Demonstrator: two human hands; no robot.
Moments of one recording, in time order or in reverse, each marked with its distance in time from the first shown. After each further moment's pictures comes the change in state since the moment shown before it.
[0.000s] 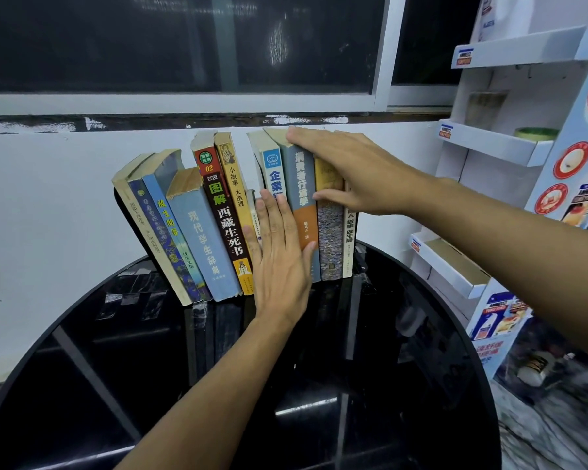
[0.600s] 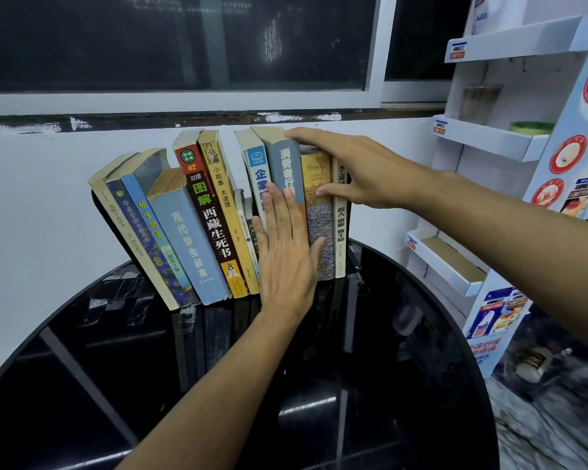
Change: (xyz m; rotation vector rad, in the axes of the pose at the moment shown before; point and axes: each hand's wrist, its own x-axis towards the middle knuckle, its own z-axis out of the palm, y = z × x) left_hand 0.012 0.017 0.019 0.031 -0.010 0.040; right_hand -0.007 0.021 0.003 0.174 -0.020 0.067
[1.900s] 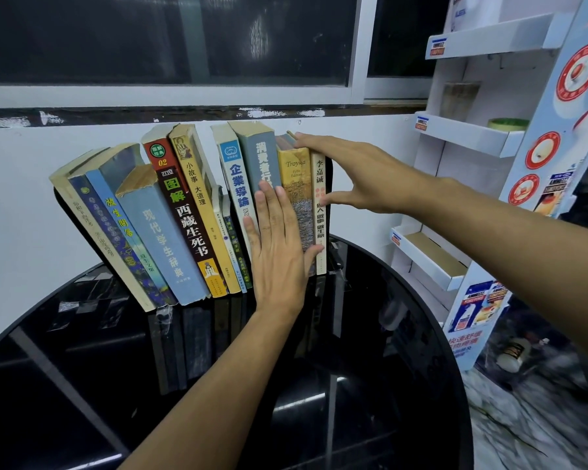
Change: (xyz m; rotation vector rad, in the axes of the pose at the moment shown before) left_hand -0.001 0.017 0.014 0.139 0.031 0.004; right_hand -0.028 0.026 0.005 -0.058 -0.004 0.037
